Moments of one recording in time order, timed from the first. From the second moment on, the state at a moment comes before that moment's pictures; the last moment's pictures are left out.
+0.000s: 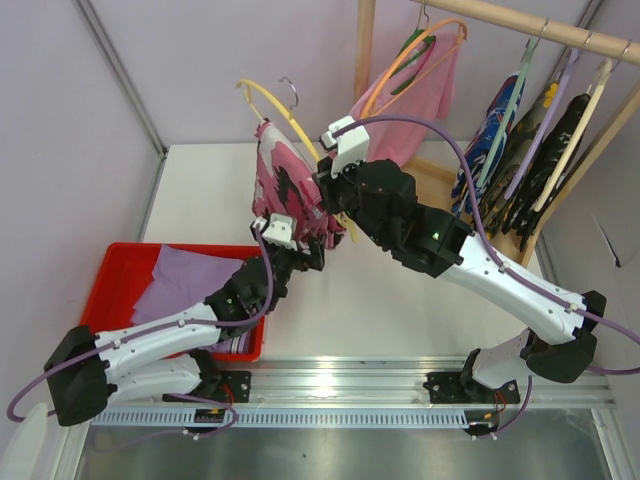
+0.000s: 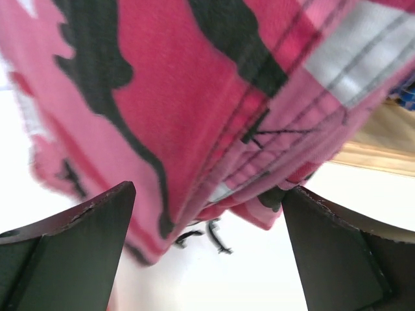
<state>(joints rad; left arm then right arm) -0.98 1.04 0.59 0.45 -0.63 -0.10 1.06 1.43 1.69 -0.34 0.46 0.03</state>
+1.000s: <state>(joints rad) -0.97 1.18 0.55 0.58 -0.73 -0.07 1.06 1.43 1.65 -0.34 0.45 0.09</state>
